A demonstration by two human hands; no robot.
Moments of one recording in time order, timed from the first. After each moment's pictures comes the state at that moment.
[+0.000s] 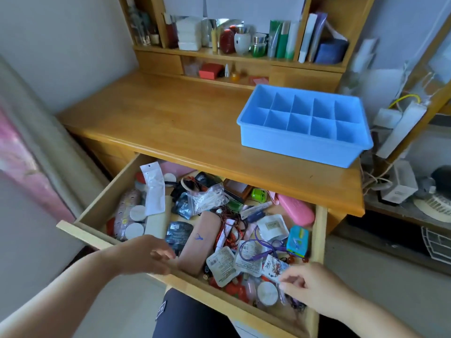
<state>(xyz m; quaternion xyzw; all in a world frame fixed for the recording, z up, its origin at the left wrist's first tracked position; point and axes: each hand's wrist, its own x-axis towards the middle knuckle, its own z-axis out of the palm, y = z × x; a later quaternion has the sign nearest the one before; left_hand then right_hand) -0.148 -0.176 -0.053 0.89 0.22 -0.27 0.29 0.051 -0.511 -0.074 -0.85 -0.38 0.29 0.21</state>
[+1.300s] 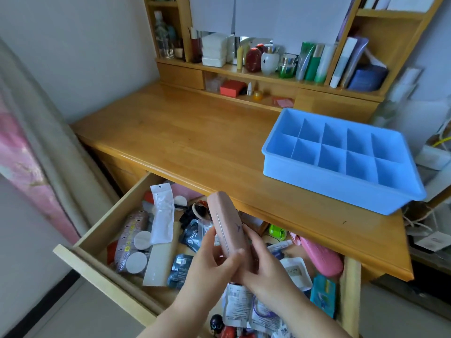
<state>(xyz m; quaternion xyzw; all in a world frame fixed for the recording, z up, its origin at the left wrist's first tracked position) -0.051 -0.268 -0.028 0.63 0.33 0.16 0.68 0.047 -0.364 -0.045 -0.67 -0.32 0.40 0.54</state>
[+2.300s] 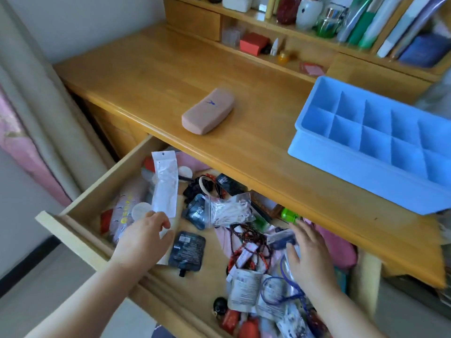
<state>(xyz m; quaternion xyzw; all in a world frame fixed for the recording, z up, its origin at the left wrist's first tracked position) -0.114 -0.133 -0.114 0.88 0.42 0.04 0.21 0.110 -0.383 -0.126 -0.92 -0.35 0.08 0.15</state>
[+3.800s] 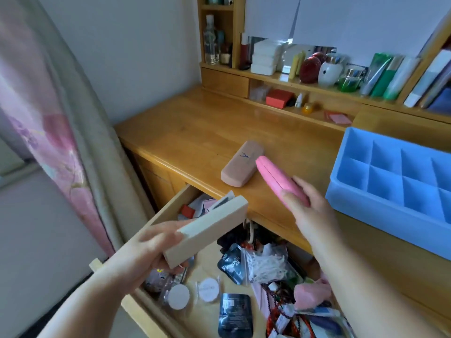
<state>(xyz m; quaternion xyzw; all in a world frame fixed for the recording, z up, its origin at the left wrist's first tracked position) -0.138 -0.078 0.000 0.59 0.31 0.11 0.73 0.124 -0.228 -0.001 -0.79 -0.26 0.18 0.53</state>
